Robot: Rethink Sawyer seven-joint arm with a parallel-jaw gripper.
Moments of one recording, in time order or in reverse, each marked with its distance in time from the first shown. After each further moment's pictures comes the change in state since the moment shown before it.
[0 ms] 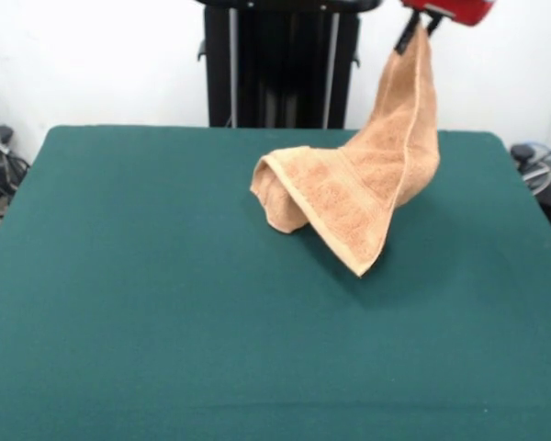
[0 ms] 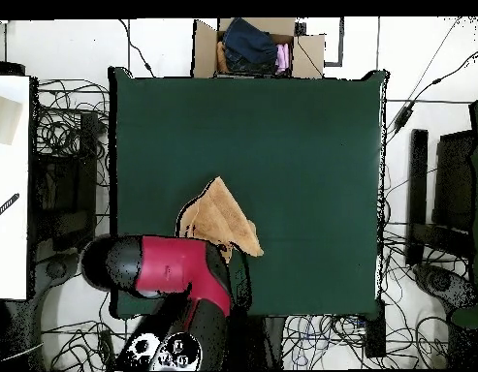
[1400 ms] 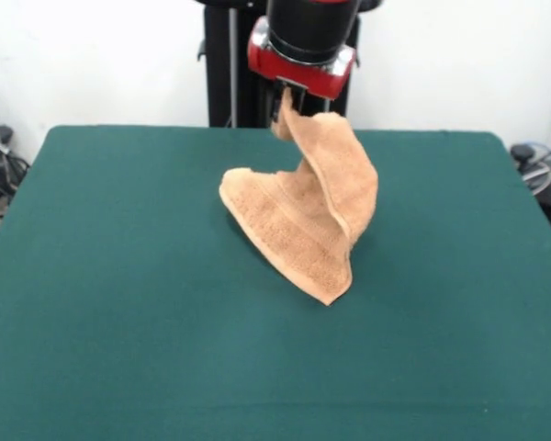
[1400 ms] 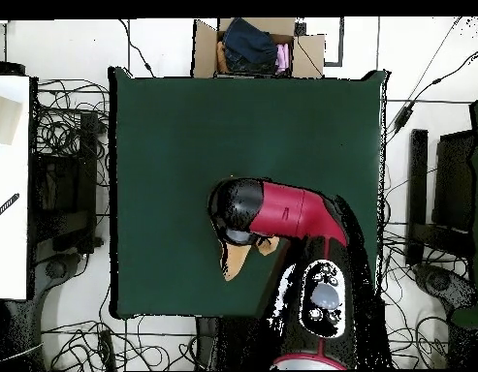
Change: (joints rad) arm -0.421 0.112 0.203 -0.172 -0.146 0.006 -0.008
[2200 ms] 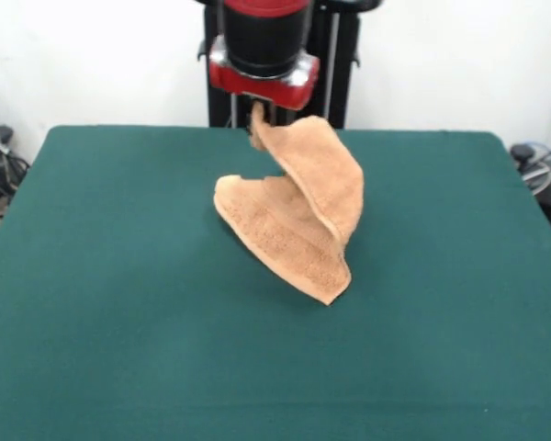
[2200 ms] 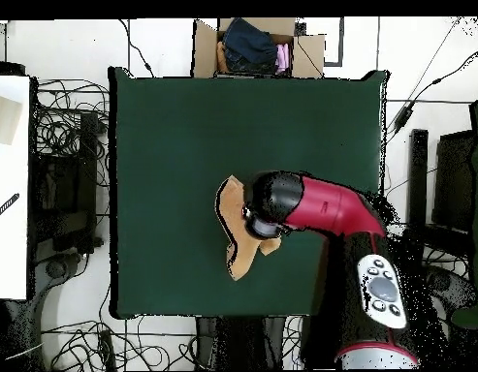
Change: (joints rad) arm -0.215 -0.004 0.172 0.001 -0.052 0.035 -0.049
